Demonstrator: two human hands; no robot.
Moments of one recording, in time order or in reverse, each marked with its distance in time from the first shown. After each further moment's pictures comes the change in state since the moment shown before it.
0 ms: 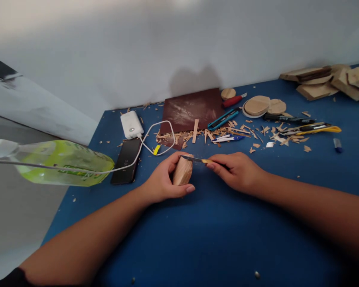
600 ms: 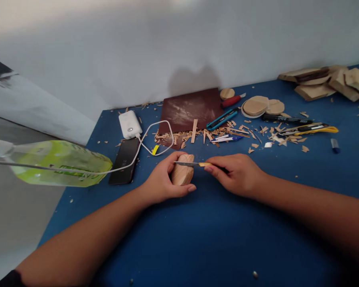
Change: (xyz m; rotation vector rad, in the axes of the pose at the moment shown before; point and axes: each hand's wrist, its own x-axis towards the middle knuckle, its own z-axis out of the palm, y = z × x) left_hand 0.001 0.006 0.004 0.053 0.034 -0.052; right_hand -0.003 -0.006 0.001 -0.111 0.053 -0.017
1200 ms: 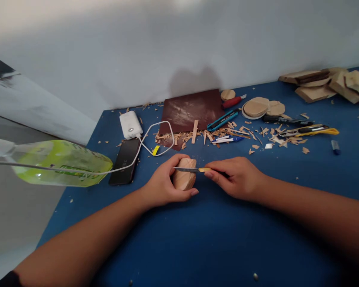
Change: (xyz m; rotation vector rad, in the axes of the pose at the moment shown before) left_hand -0.003 0.005 0.004 0.156 0.028 0.016; right_hand -0.002 -0.003 -0.001 0.055 -0.044 -0.082
